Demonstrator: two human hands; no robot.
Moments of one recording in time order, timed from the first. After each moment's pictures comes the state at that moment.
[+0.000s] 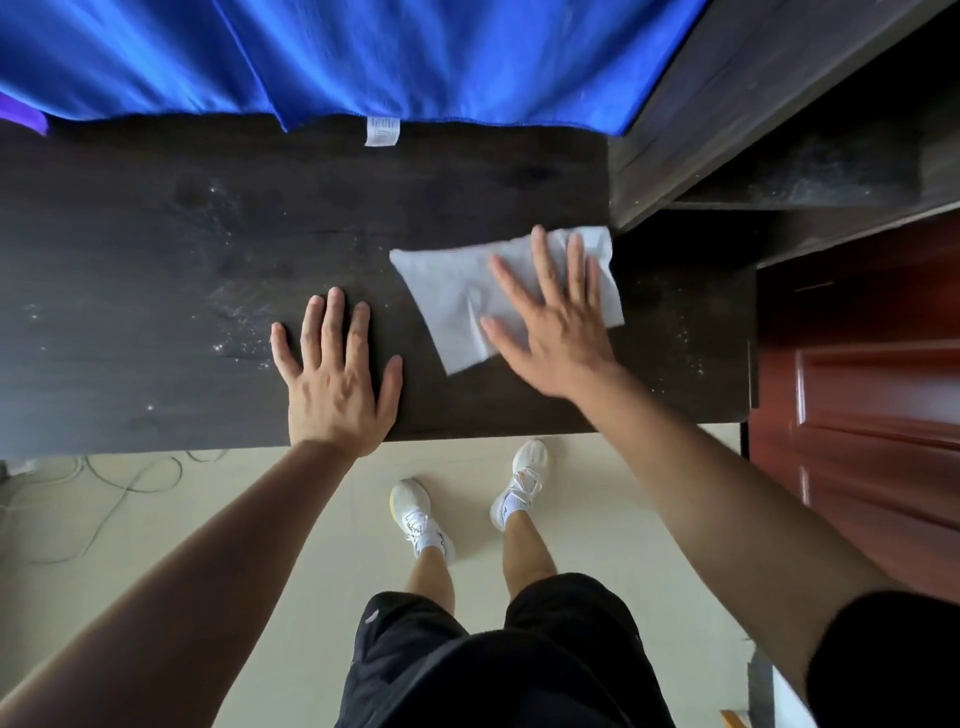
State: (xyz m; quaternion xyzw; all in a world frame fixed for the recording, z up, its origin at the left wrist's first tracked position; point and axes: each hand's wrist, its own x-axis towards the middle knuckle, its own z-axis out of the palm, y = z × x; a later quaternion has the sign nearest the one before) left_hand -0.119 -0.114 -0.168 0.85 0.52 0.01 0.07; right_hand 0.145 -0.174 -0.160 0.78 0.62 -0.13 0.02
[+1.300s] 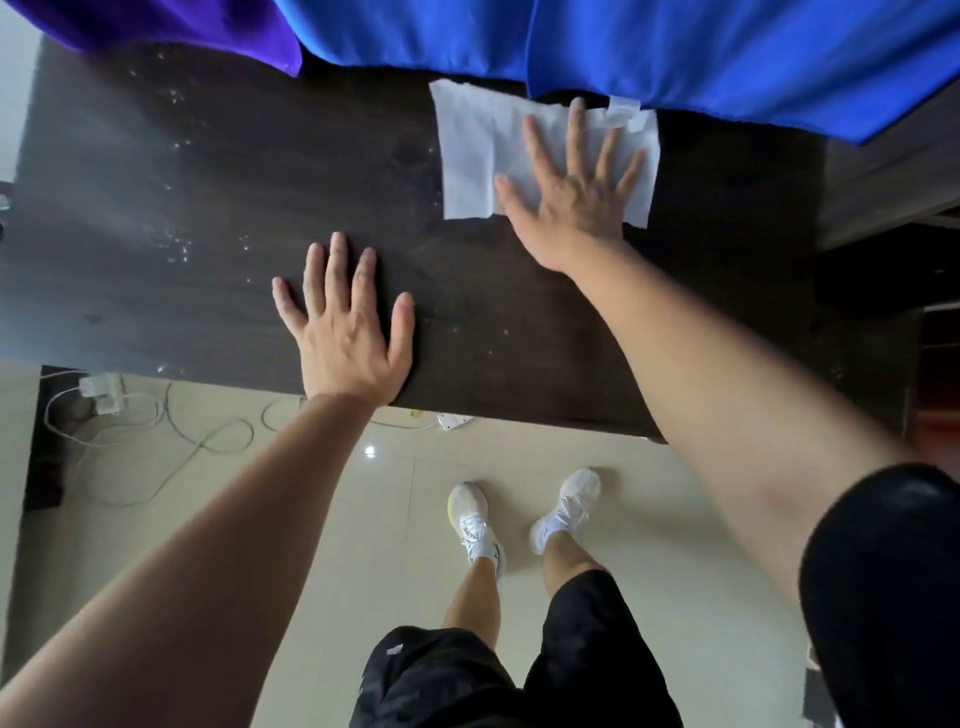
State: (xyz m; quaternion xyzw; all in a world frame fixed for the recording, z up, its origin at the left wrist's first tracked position) left_hand -0.257 -0.044 -0.174 0.78 0.62 0.09 0.07; right_hand 0.007 0.012 -0.161 0.80 0.57 -0.16 0.04
